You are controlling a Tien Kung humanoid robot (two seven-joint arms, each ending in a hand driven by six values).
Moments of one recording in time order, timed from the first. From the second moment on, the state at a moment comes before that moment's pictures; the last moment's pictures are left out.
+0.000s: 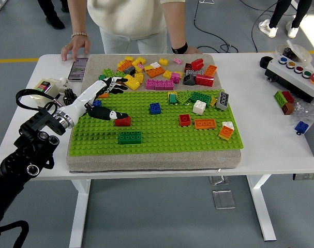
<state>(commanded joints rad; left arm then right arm) -0.66 0.10 -1.24 -0.71 1.73 -0.17 -0.43 0.17 -0.09 1.35 0.18 -0.98 -0.10 -0.09</state>
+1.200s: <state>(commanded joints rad) -0.66 0.10 -1.23 -0.72 1.63 -0.07 -0.43 0.16 -0.09 1.35 0.18 -0.98 -0.10 -0.09</state>
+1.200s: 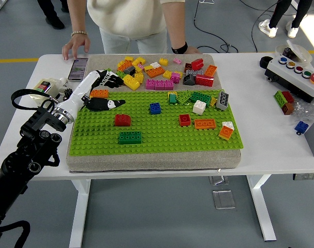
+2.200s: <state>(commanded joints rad) -0.66 0.11 -1.24 -0.75 1.72 -0.14 -0.44 0.17 -0.09 1.34 0.18 -0.98 -0.10 -0.09</state>
